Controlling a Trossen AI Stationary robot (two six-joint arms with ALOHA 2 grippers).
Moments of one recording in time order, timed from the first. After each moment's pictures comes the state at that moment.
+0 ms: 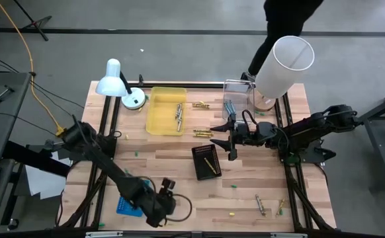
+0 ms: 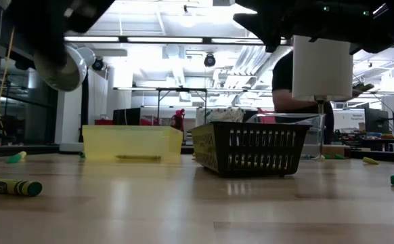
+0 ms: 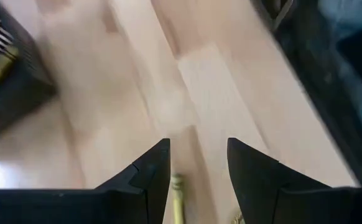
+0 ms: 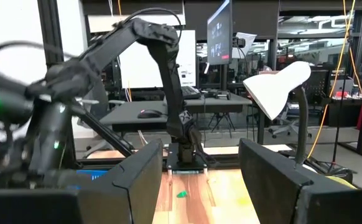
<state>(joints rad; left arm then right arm) -0.73 1.81 1.22 -0.43 -0.32 -0.23 0.09 1.35 0.44 1.11 0.10 -0.01</state>
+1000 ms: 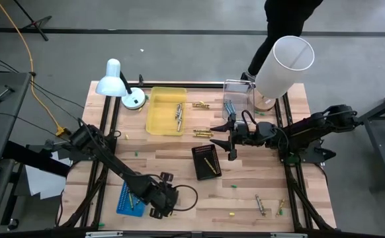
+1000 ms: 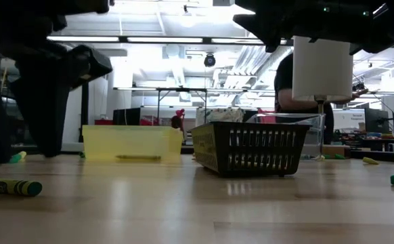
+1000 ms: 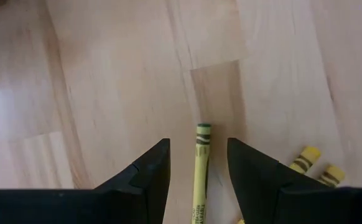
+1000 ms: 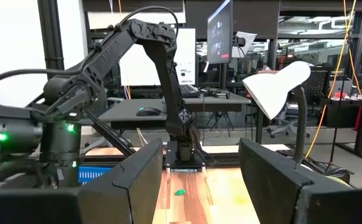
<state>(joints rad) -0.66 1.90 1.21 -0.56 -0.21 -0.39 0.09 1.35 0.44 1.10 0.10 -0.02</state>
